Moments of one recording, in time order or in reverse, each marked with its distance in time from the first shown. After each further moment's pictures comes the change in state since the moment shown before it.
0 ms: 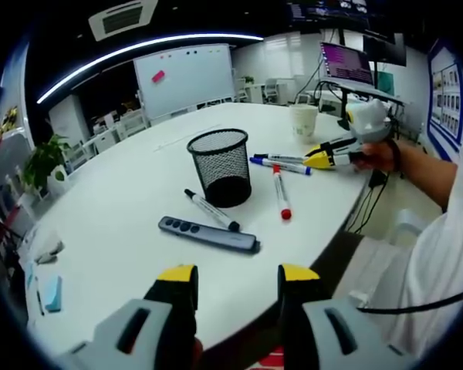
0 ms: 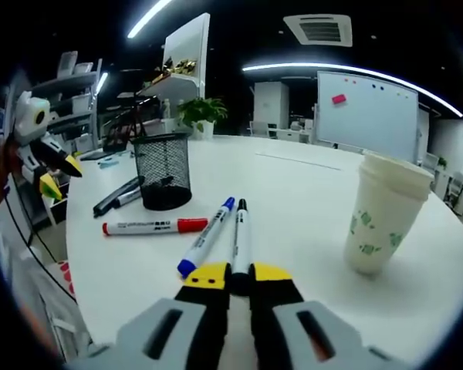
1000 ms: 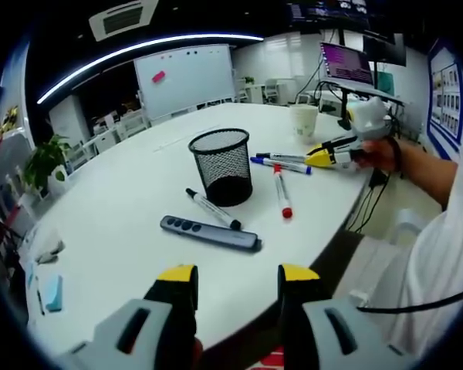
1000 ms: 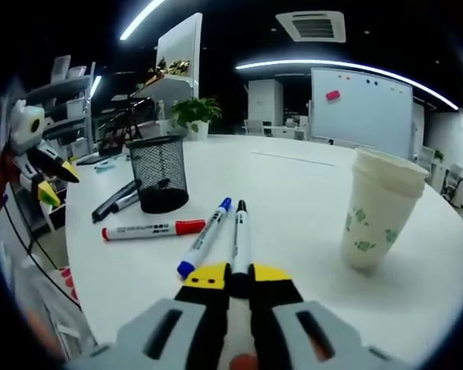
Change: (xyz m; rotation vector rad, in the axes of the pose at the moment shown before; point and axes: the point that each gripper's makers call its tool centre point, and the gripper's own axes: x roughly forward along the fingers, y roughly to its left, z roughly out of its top) left arm -0.002 0.003 -0.002 0.002 -0.001 0.002; right arm -0.004 -0.003 0.002 0.030 0.007 -0.019
